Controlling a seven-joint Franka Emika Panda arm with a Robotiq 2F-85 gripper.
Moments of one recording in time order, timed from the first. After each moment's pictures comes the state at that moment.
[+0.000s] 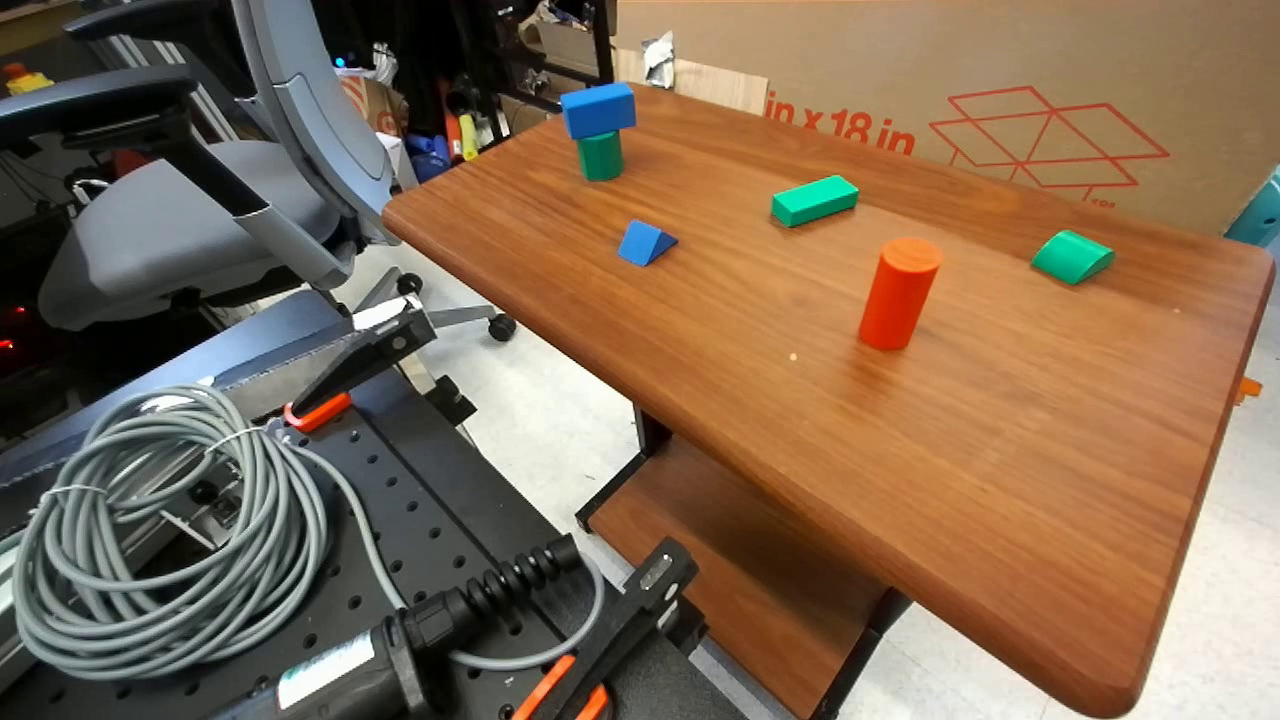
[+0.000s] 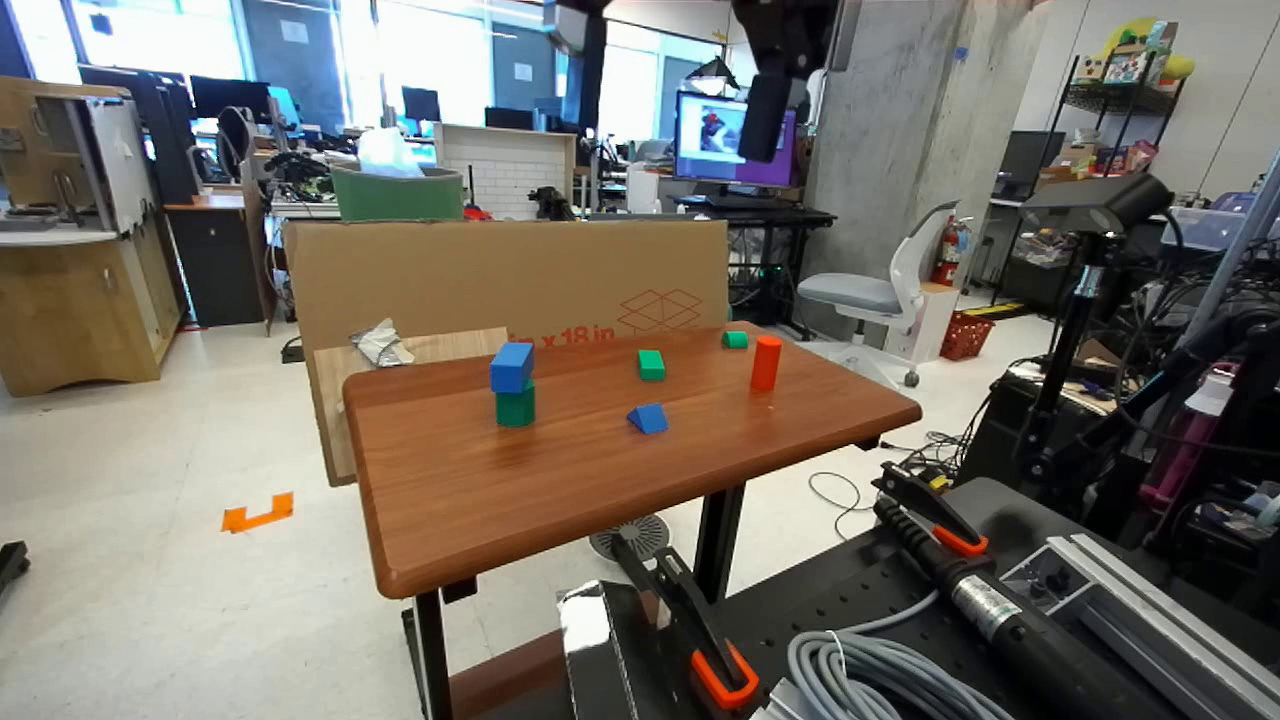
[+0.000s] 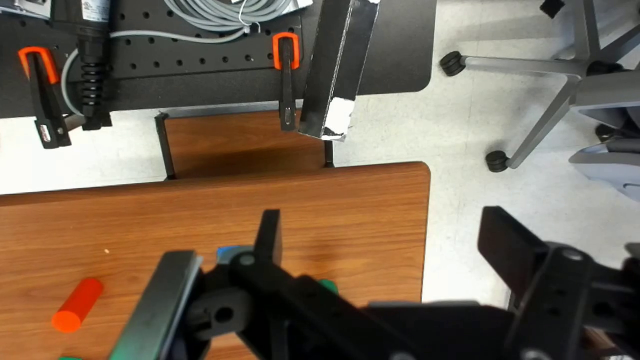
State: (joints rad) arm 0.19 -0.61 0.26 -2.67 0.22 2.15 0.30
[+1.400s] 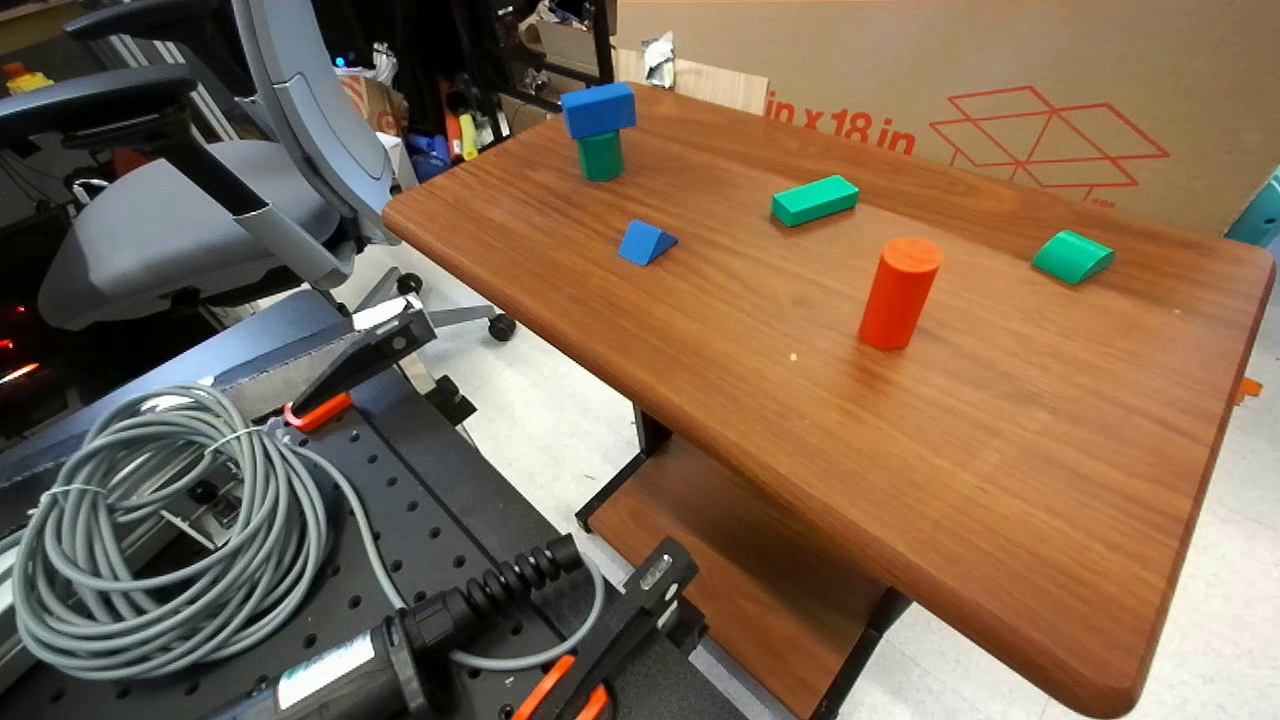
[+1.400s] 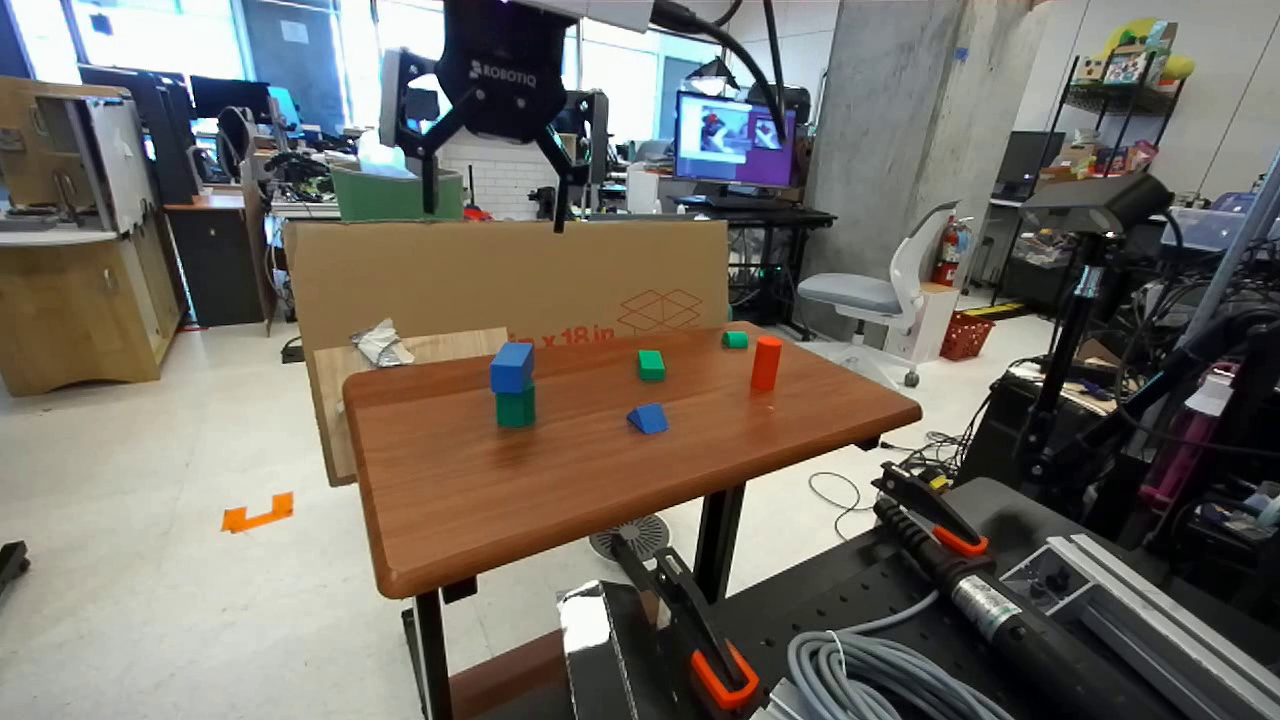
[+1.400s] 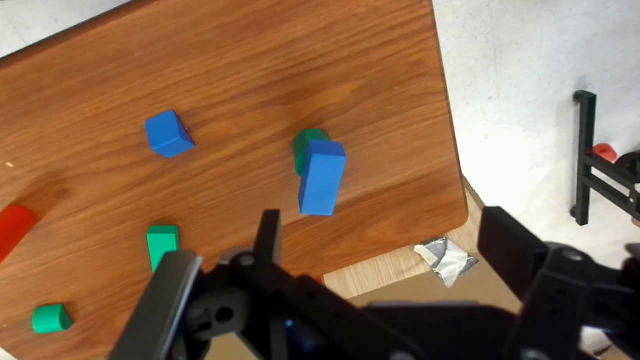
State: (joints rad) arm 0.10 0.05 0.28 -2.28 -0.13 2.54 0.78
